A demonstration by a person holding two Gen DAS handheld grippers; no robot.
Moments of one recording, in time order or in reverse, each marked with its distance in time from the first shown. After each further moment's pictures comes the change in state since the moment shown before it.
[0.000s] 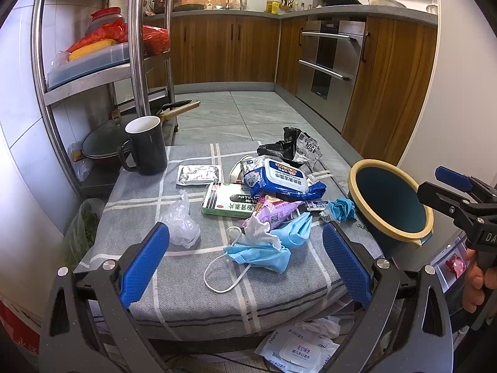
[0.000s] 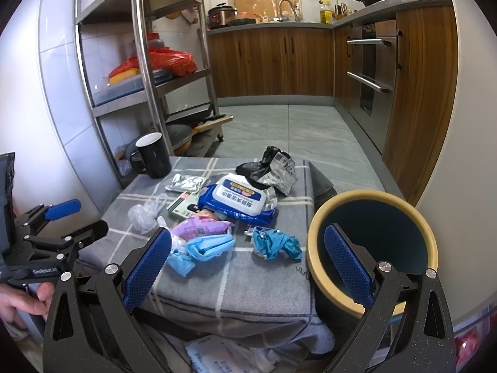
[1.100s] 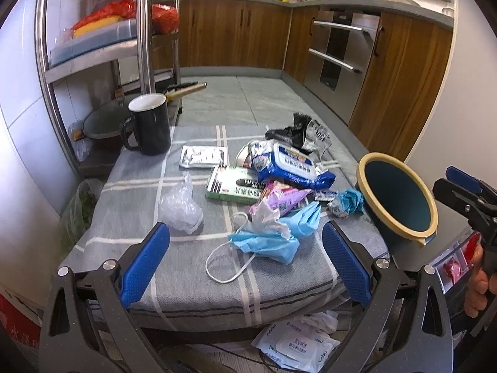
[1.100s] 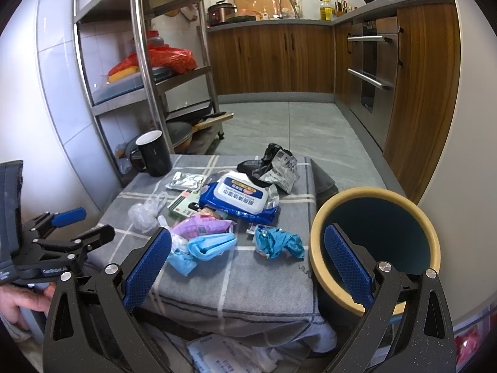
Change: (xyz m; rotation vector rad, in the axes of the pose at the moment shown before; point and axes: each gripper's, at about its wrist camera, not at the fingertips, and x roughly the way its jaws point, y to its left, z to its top) left arm 0.019 0.015 -0.004 -0.064 0.083 -0.001; right arm 0.005 -0.001 -0.001 0.007 0.014 -0.002
